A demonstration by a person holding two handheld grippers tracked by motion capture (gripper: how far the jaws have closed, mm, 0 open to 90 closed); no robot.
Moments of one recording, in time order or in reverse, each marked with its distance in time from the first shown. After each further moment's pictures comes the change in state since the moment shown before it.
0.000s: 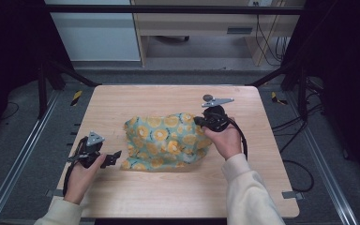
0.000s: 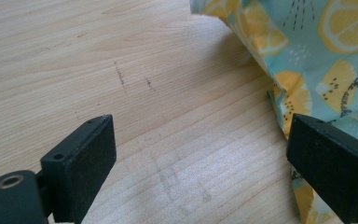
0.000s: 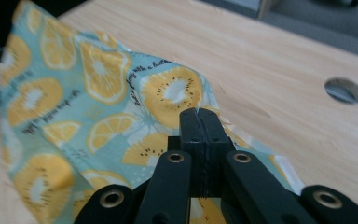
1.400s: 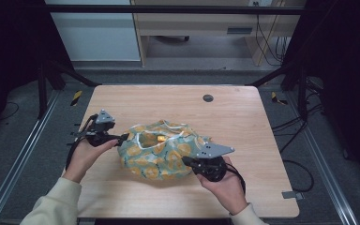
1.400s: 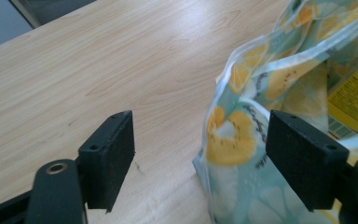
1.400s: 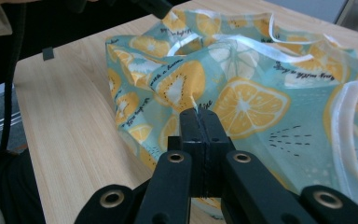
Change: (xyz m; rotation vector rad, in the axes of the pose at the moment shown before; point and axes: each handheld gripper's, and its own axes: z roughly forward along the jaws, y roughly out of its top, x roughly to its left) left arm -0.007 0.084 0.001 0.018 -0.085 0.137; right arm 0.089 -0.083 -0.047 -0.111 0.204 -0.152
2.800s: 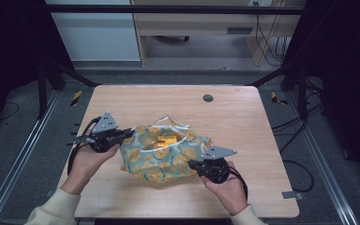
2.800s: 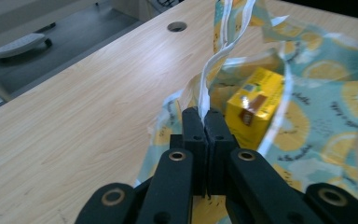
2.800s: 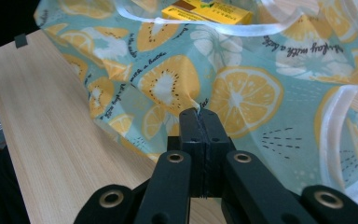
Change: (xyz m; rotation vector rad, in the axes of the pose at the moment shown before) left arm -0.053 0.019 -0.059 -0.195 -0.148 0.129; right arm -0.013 -0.026 0.006 0.058 -0.039 0.088
